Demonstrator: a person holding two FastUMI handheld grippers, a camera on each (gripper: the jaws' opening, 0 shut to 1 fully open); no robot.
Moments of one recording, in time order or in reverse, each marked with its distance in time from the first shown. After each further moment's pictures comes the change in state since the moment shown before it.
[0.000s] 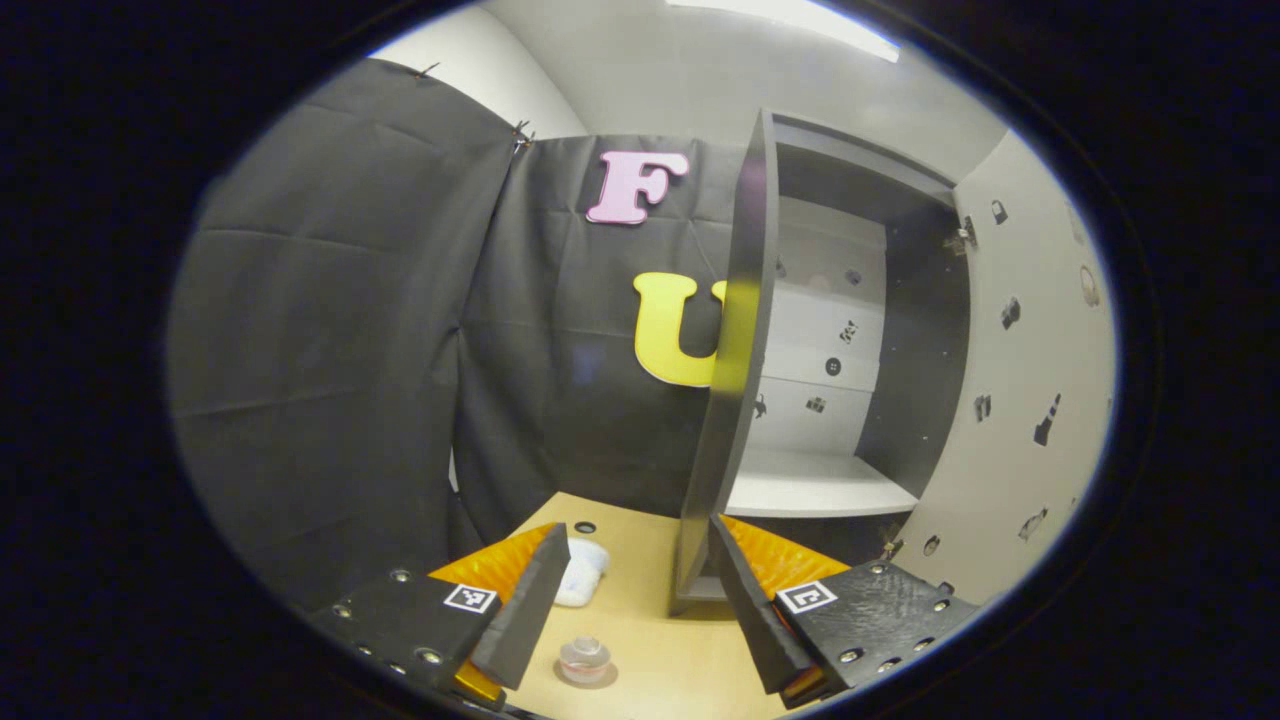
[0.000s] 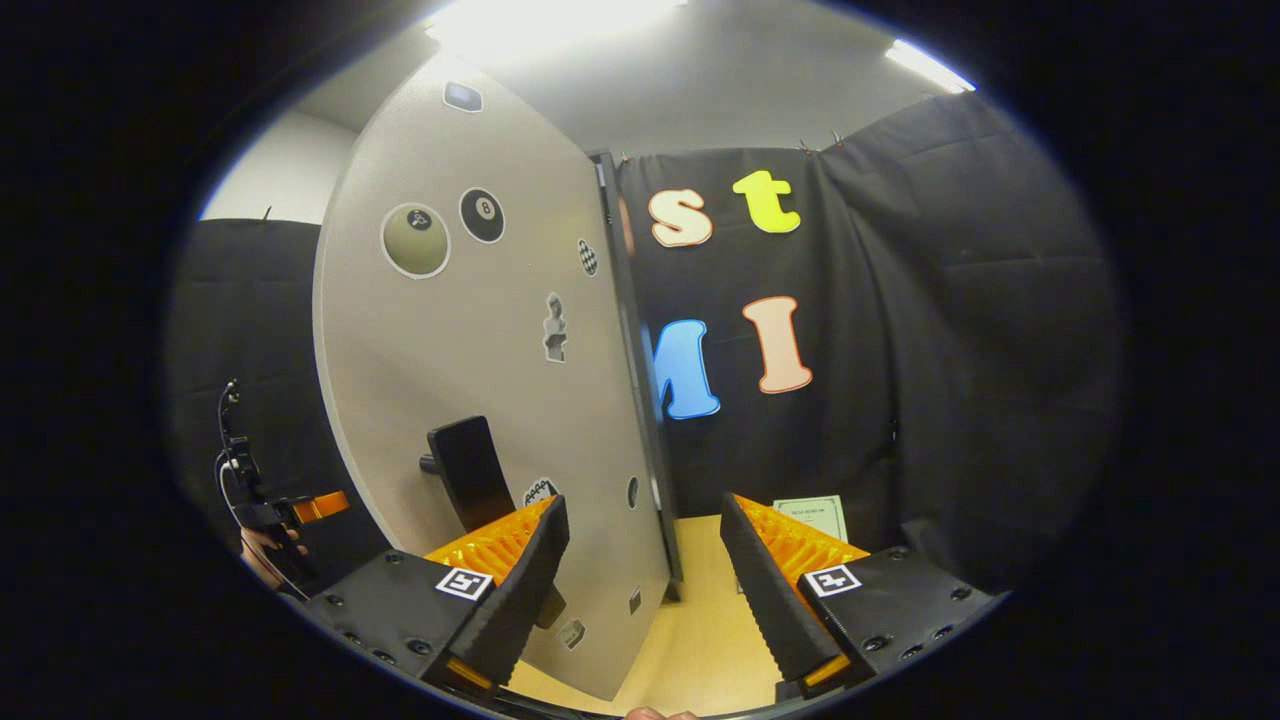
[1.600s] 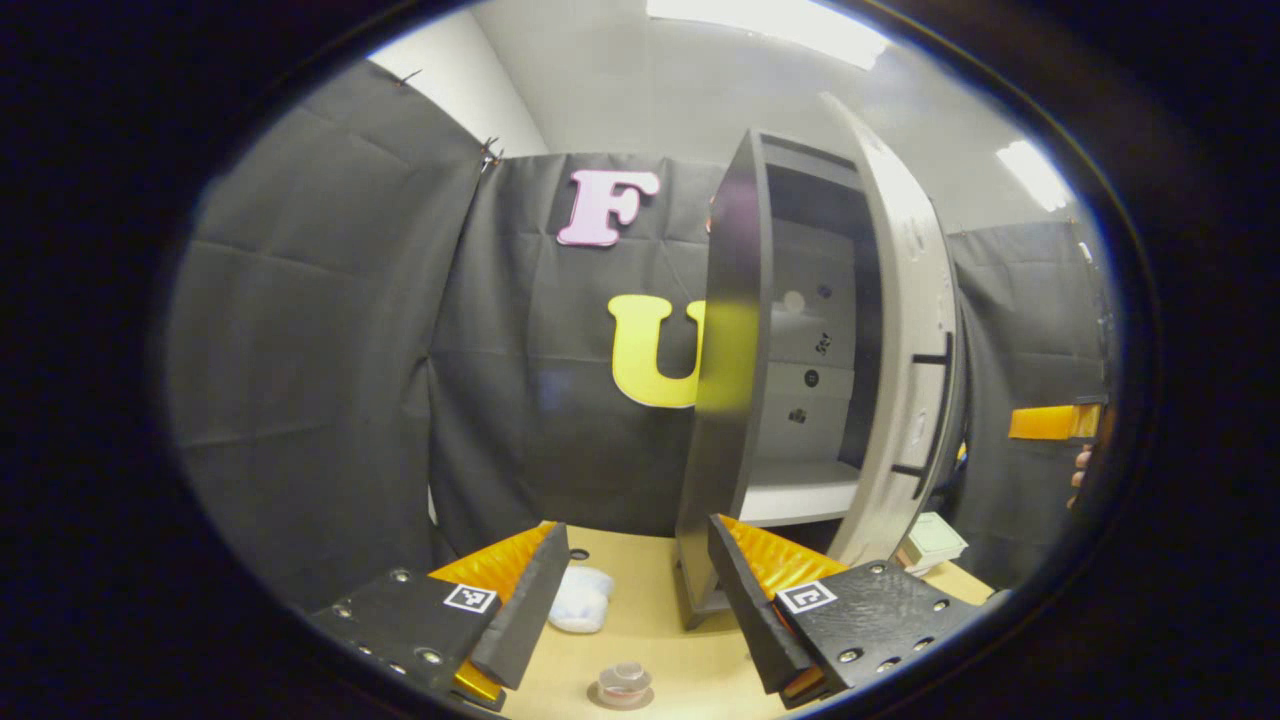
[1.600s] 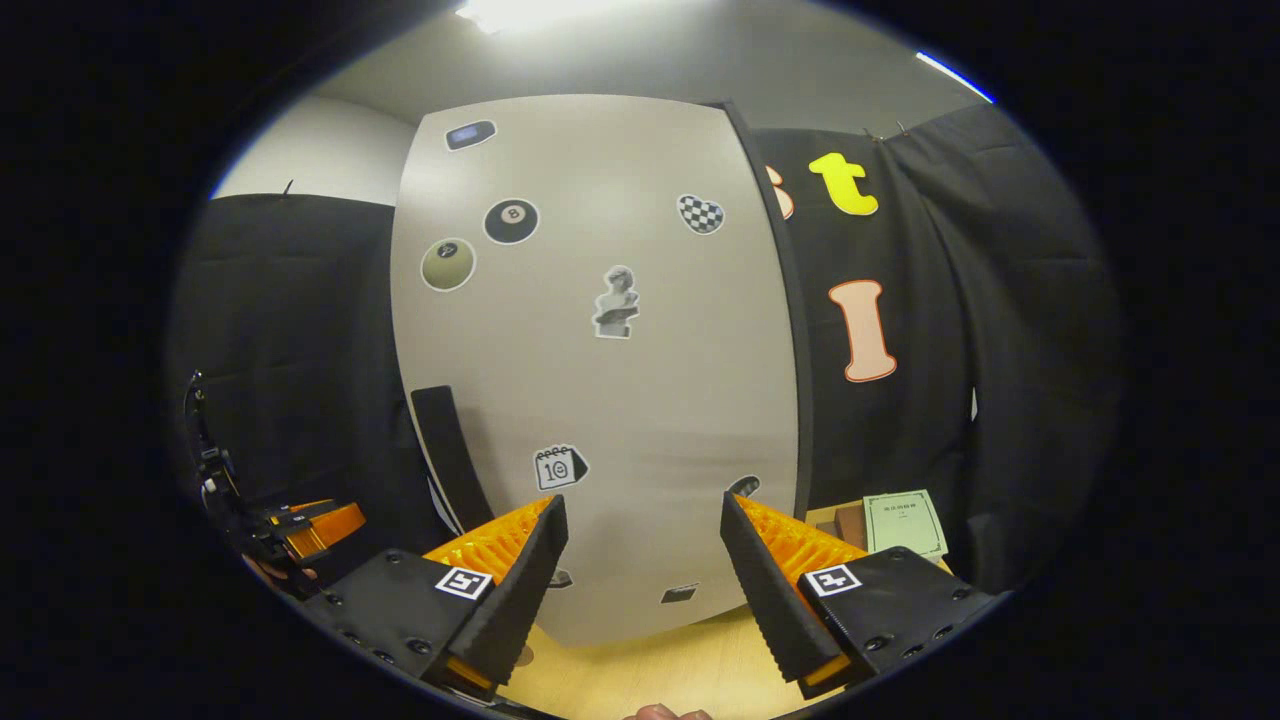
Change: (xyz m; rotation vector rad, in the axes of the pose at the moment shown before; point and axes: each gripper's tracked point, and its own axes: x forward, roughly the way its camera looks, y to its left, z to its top) left arm -0.004 0.021 0.024 0.068 -0.100 -0.135; right arm -0.141 -0.103 -0.004 -0.027 0.020 0.087
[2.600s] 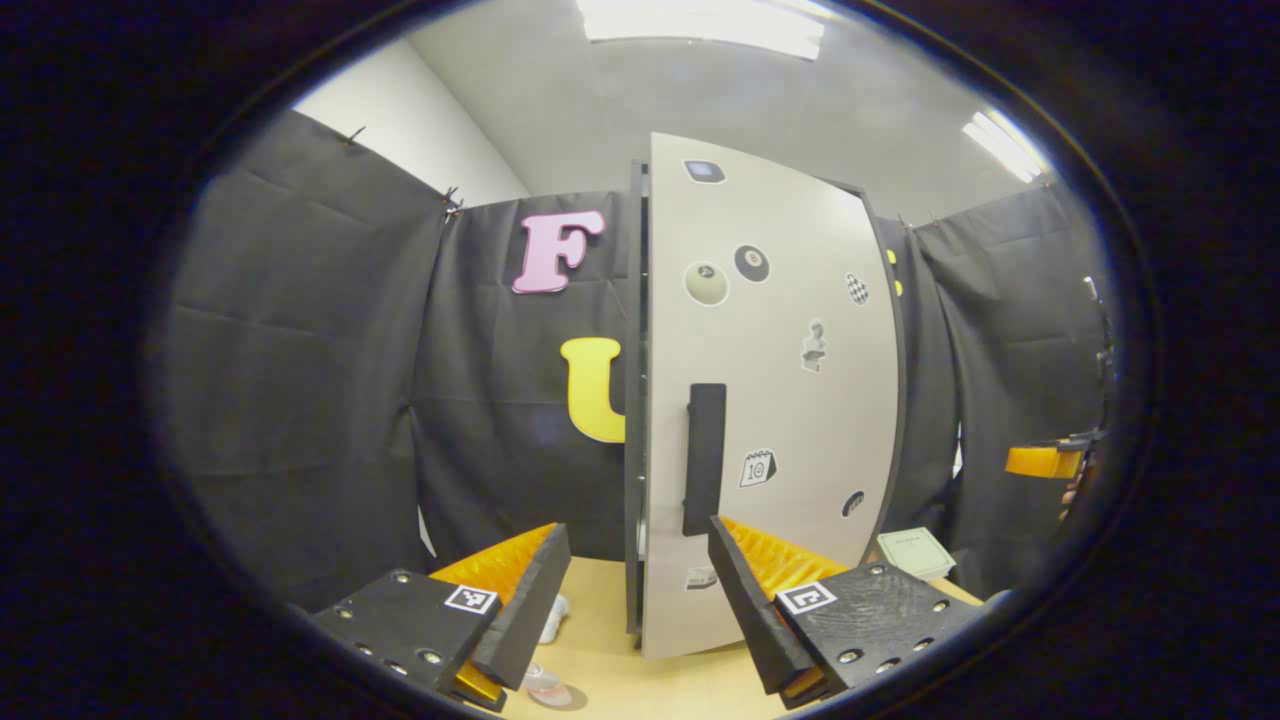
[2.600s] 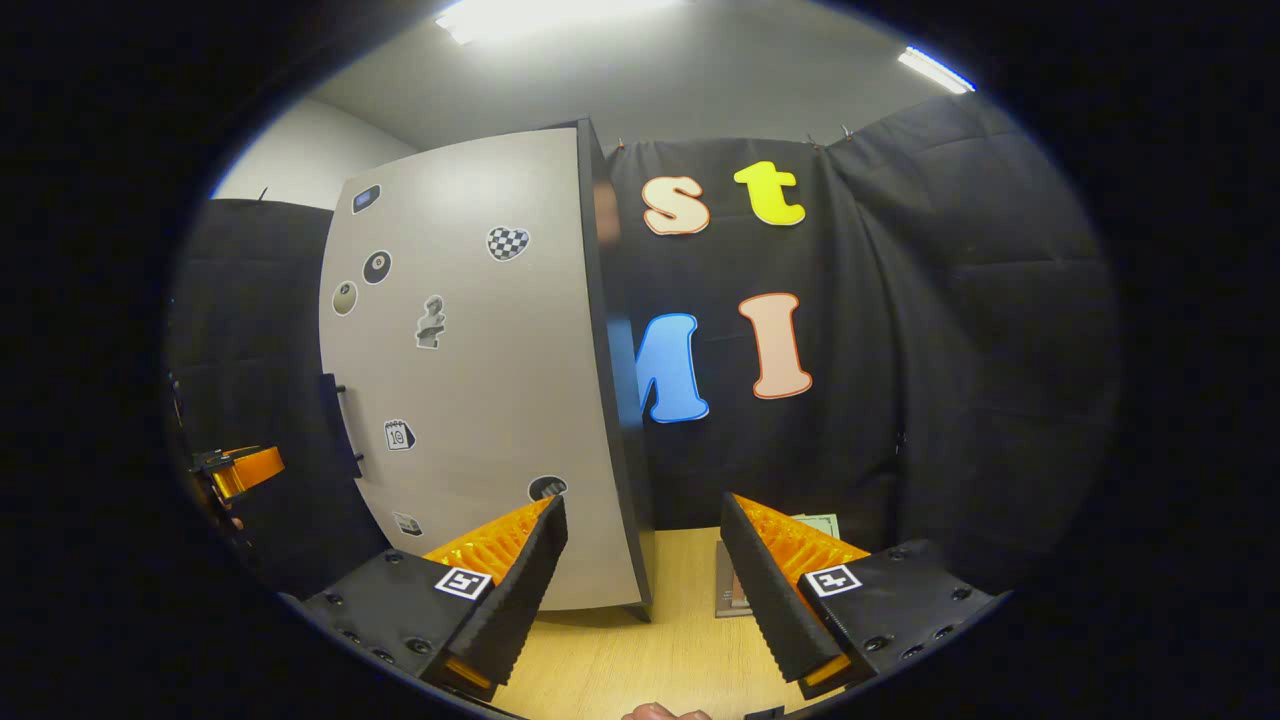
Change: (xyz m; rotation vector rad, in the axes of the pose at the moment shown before) left arm -0.015 -0.151 0.038 0.091 -0.073 0.017; right arm -0.023 -0.176 -0.001 -0.025 -0.023 -0.135
